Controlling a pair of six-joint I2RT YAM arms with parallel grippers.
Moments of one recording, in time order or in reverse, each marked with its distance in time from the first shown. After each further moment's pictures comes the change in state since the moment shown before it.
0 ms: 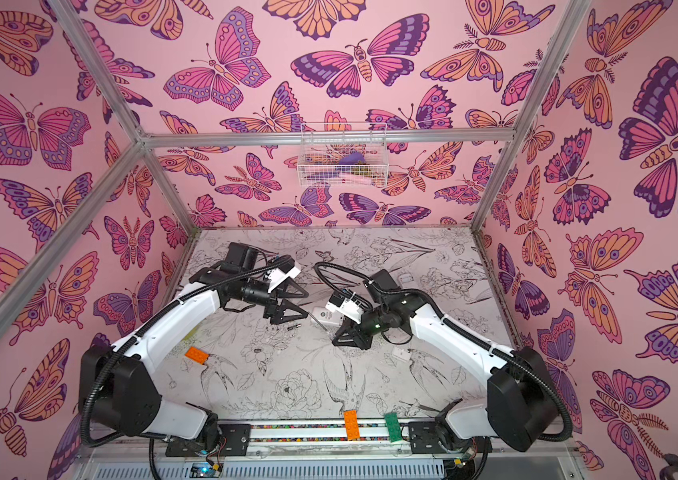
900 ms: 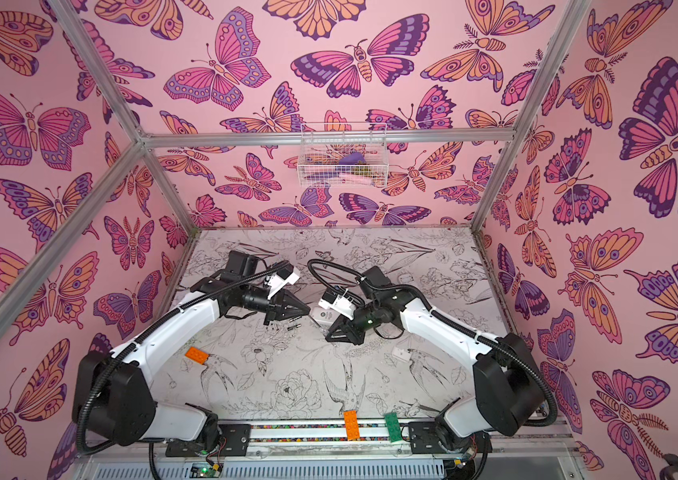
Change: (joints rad) left arm -0.011 -0.047 -0.106 0.125 0.064 -0.081; right arm 0.014 0.064 0.035 0.053 0.003 -0.010
